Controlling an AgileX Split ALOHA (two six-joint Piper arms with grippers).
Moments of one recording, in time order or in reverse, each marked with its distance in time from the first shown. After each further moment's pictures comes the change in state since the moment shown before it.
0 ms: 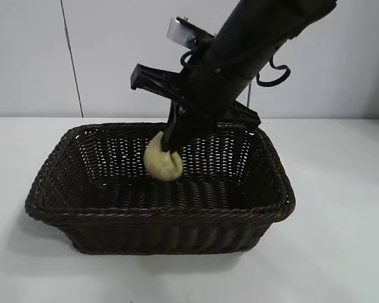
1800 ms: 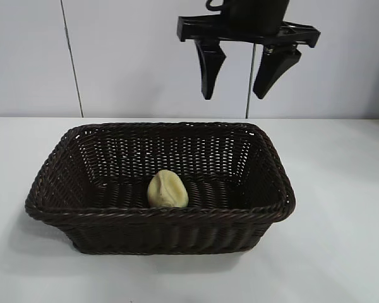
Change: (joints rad) left arm 0.000 0.000 0.000 0.000 0.000 0.000; right arm -0.116 0.000 -0.392 -0.519 0.561 0.275
